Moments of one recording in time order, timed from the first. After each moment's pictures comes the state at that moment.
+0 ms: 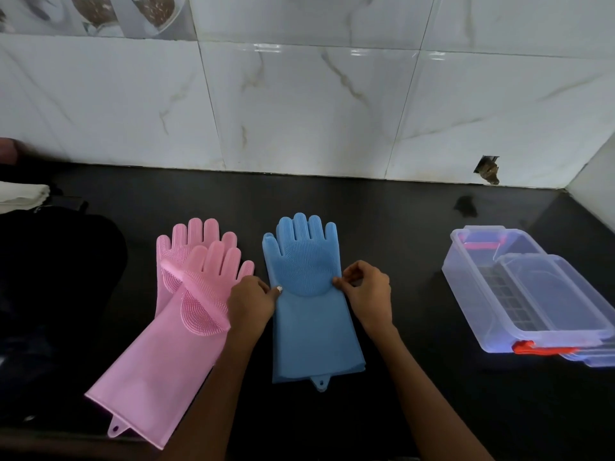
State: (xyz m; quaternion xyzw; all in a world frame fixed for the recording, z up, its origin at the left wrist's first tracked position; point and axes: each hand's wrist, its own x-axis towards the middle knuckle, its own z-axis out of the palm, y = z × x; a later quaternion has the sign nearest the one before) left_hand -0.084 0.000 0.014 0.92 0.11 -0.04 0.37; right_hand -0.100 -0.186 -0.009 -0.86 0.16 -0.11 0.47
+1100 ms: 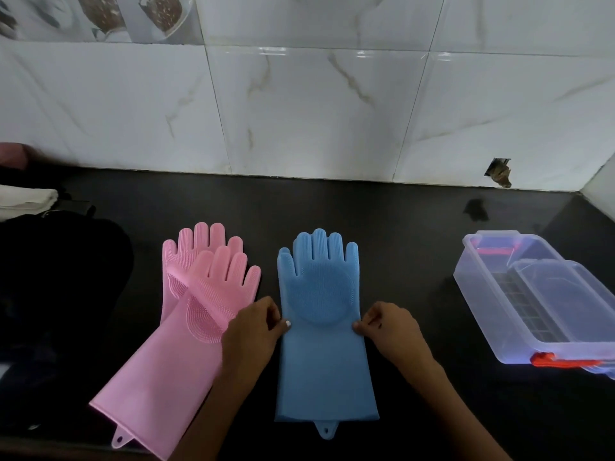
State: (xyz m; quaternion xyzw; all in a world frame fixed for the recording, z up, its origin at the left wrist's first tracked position) left_hand -0.117 0.021 -0.001 0.95 -0.02 0.00 0.31; right_hand -0.143 -0.200 0.001 -0.93 0.14 0.07 0.34
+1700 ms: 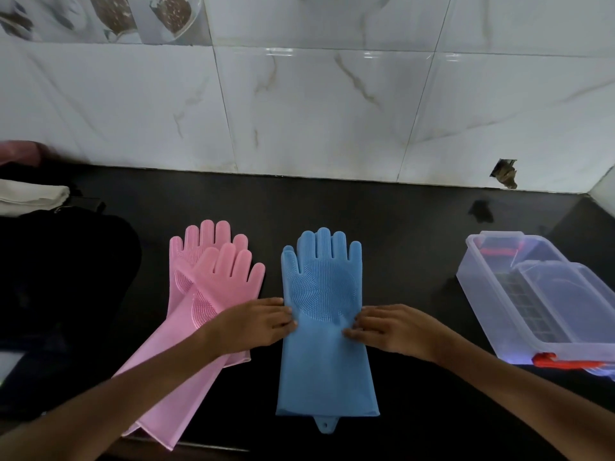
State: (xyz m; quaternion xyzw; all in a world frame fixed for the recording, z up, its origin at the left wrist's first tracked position) left_hand -0.087 0.054 0.016 0.78 -0.62 0.11 -0.06; right_hand -0.133 -0.243 0.001 -0.86 -0.49 -0.11 -0.04
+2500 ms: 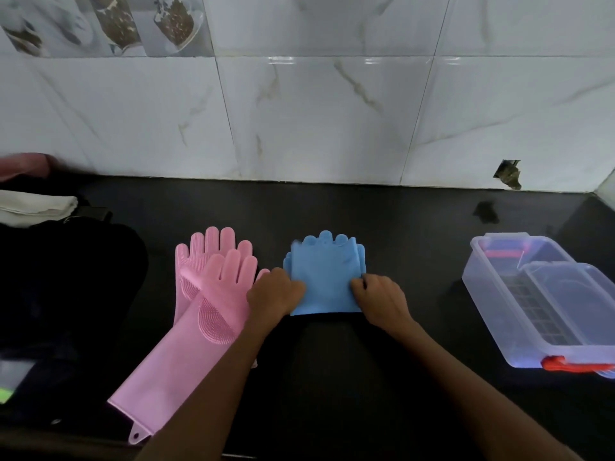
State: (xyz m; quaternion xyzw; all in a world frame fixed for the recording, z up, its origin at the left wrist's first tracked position) left_hand -0.045 -0.007 0.003 0.96 0.07 -0.06 0.25; right_hand -0.084 -0.194 -0.003 -0.98 0.01 -0.02 0.20
